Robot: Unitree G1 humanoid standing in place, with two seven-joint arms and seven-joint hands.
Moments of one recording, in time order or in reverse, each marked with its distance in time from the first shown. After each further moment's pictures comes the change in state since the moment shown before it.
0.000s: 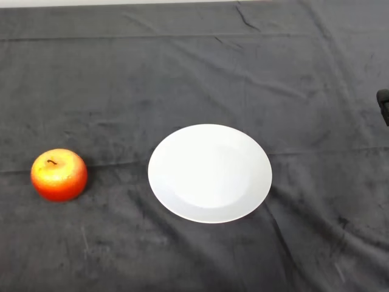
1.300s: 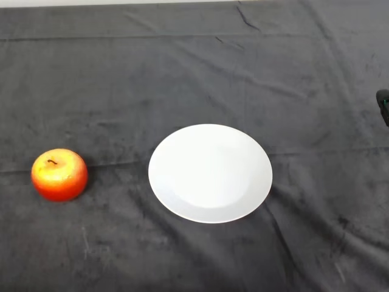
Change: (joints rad) left arm -0.071 0.000 -0.107 0.000 0.109 -0.051 -0.058; right arm 0.000 0.000 -0.001 0.000 0.000 0.000 0.000
